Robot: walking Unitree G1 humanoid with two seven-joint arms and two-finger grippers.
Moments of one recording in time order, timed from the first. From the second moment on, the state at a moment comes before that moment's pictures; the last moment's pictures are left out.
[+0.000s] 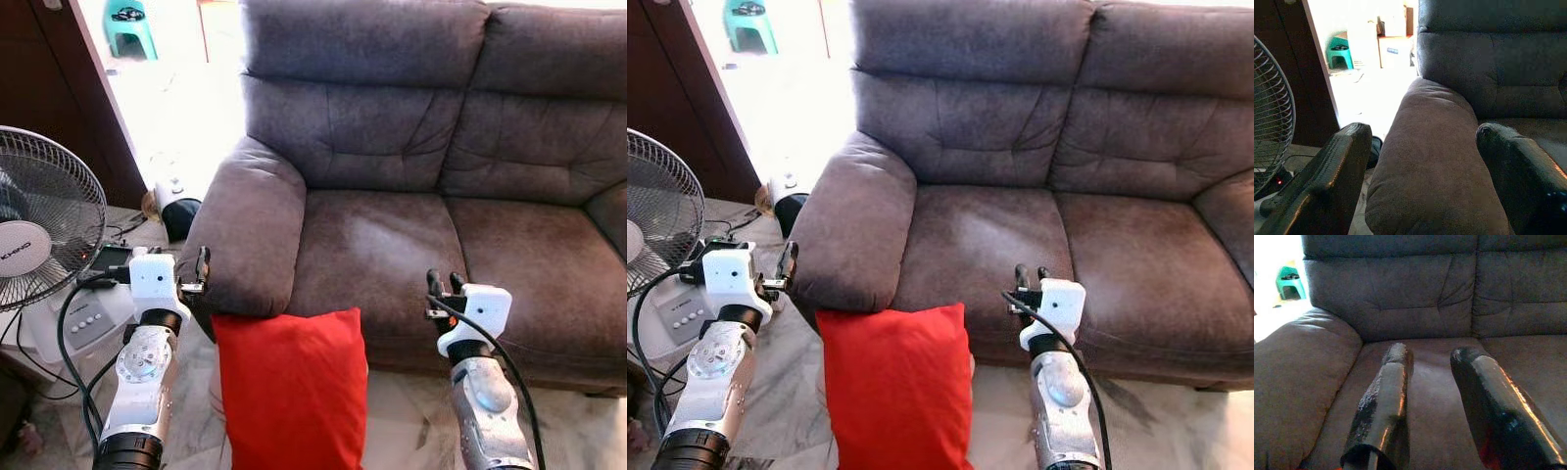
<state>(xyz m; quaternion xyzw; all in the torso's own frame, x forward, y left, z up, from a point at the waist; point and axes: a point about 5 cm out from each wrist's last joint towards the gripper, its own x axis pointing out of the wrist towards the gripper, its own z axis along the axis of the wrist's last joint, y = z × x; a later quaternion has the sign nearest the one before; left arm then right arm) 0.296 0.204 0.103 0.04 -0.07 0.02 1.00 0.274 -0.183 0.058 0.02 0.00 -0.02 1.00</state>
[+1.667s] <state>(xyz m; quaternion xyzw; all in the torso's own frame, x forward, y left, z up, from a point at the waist) 0.301 0.196 0.111 0.04 -0.07 0.01 1.00 0.282 -0.182 0.065 0.02 0.00 -0.02 1.00</state>
